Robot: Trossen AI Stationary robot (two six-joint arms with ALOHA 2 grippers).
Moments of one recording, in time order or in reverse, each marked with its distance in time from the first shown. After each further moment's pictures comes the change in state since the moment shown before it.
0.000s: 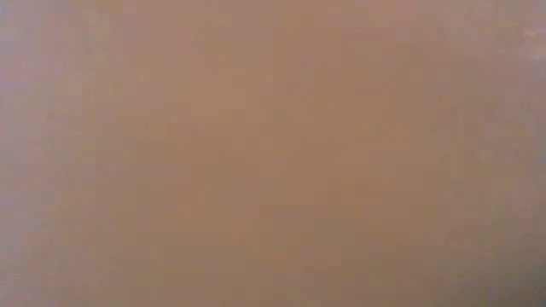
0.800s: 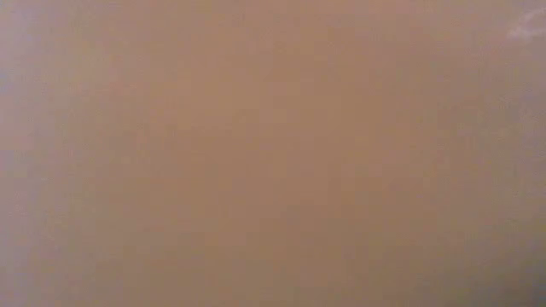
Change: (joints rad) left arm 0.139 0.028 -0.001 0.444 -0.047 0.103; right arm -0.079 -0.714 -0.950 0.522 -0.310 0.054
